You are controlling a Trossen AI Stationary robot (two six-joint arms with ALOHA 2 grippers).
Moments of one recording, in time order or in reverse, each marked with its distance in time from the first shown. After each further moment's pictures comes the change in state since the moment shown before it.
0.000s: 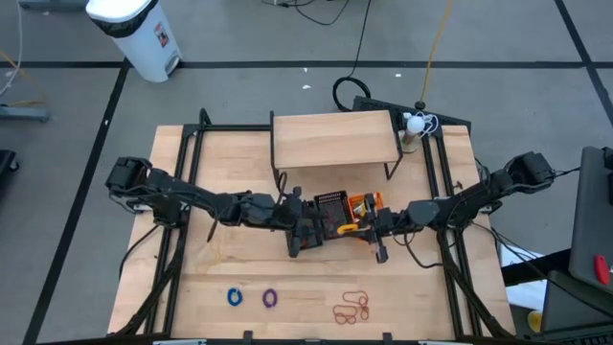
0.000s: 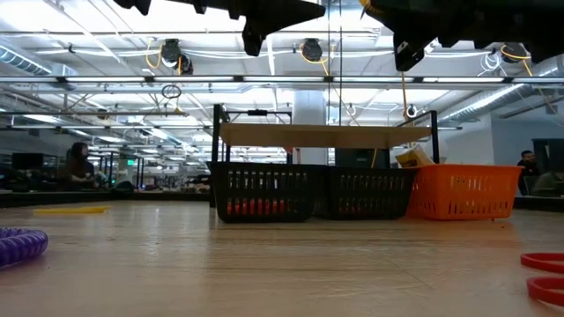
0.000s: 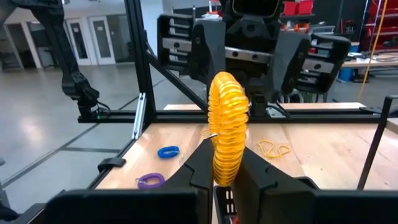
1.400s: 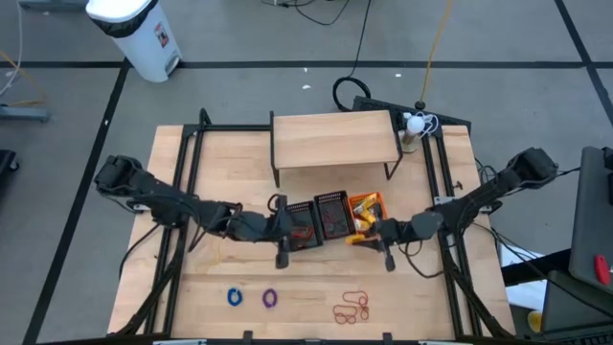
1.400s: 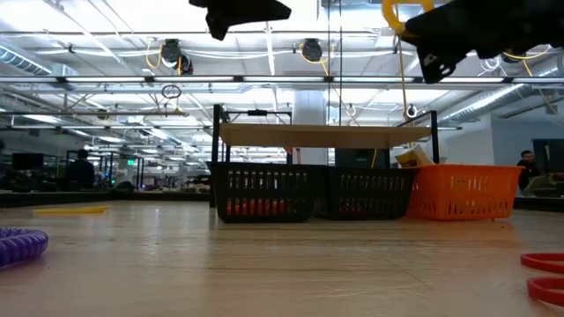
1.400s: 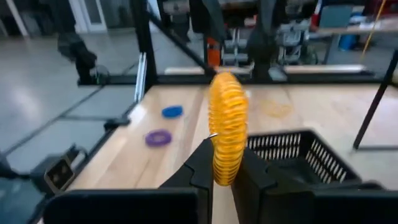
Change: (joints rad) left arm -0.126 -0.096 0.000 -0.280 -0.220 0.106; right arm 0.132 -0.085 -0.036 -0.206 0.134 0.045
